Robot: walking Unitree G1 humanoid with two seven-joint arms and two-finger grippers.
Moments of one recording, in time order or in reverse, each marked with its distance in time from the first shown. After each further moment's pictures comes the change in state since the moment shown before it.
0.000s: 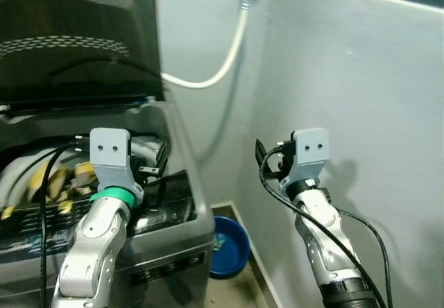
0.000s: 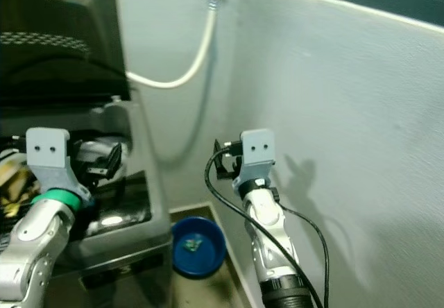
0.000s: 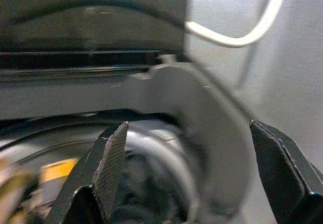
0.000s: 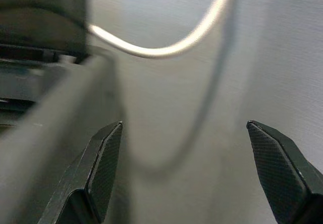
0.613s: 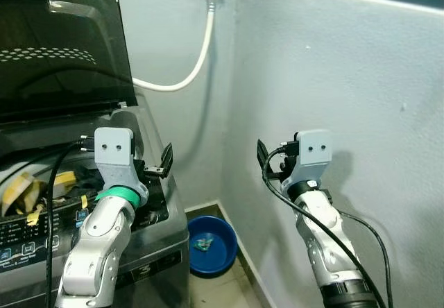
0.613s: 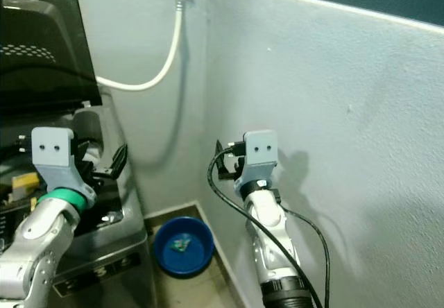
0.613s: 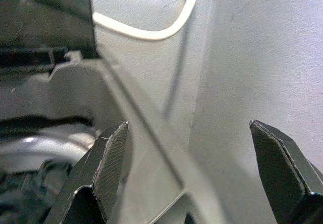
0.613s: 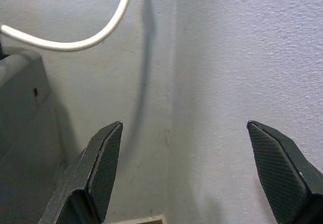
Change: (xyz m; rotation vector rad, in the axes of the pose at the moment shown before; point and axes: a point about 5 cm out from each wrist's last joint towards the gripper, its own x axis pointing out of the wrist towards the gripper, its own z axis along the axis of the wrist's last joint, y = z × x) left arm 0.000 -0.006 -0.005 -0.048 0.038 -0.021; right arm -0.005 -0.001 -0.008 0.044 0.027 -0.012
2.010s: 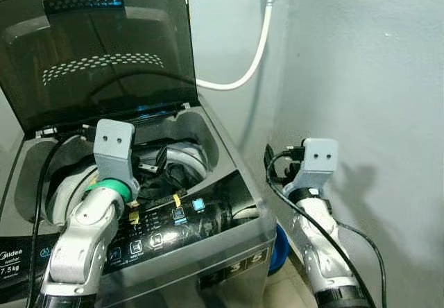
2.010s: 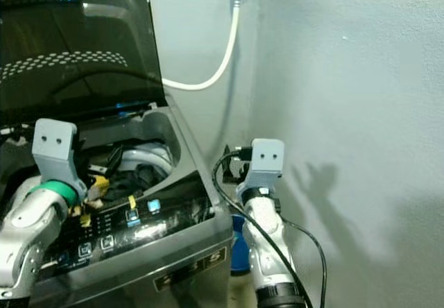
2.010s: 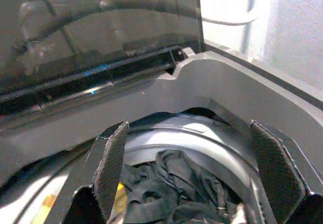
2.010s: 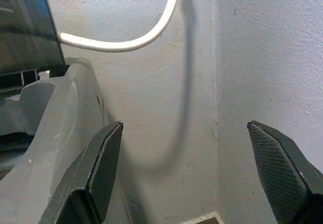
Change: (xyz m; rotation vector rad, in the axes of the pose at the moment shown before) left arm 0.008 0.011 0.004 0.108 0.054 -0.038; right arm -0.006 -0.008 -0.008 0.030 0.003 -0.124
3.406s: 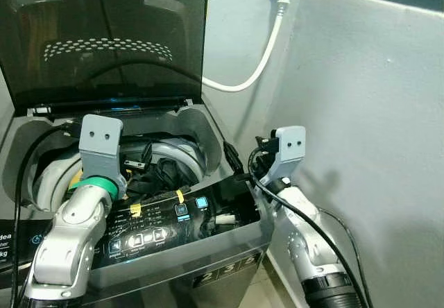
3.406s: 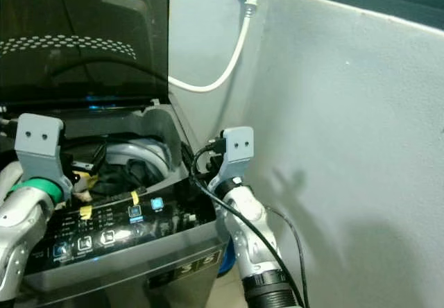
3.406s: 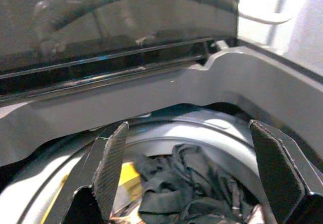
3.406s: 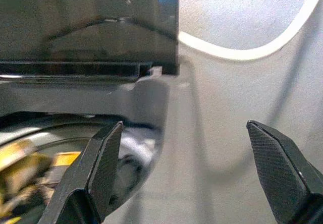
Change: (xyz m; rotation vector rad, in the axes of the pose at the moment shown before) left arm -0.006 0.010 0.013 0.102 -0.005 0.065; right arm 0.019 0.035 0.018 0.098 0.003 0.292
